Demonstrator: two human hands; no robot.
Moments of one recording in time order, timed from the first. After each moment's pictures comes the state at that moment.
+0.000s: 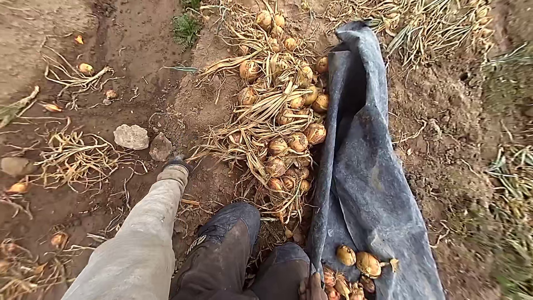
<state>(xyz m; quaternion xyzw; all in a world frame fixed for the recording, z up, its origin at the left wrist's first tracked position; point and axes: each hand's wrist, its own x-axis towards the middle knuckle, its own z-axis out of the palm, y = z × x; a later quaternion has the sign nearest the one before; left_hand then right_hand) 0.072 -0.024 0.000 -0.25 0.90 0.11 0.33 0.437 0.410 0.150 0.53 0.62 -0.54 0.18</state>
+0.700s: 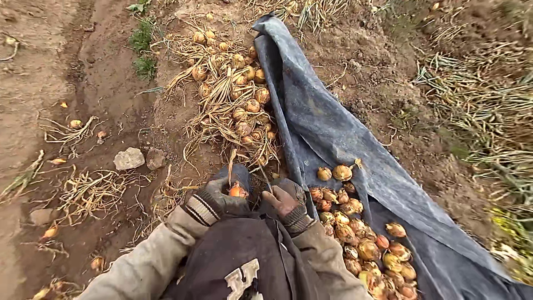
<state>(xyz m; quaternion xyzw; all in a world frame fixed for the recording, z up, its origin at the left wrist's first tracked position) 0.351 0.132 0.289 0.02 0.75 0.52 0.41 0.451 0.366 0.250 0.20 0.81 -0.48 0.26</state>
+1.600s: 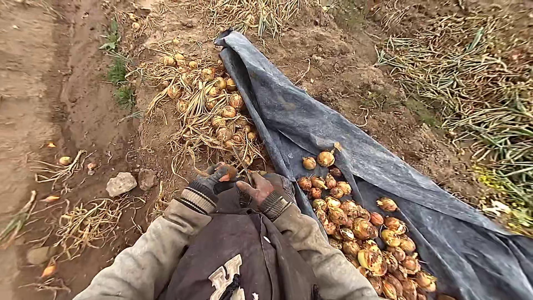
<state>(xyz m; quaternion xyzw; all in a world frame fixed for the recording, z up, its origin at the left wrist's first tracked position) 0.358 0.192 0.323 -0.14 0.65 0.67 0.33 0.450 0.351 0.271 0.21 0.81 -0.52 0.13</state>
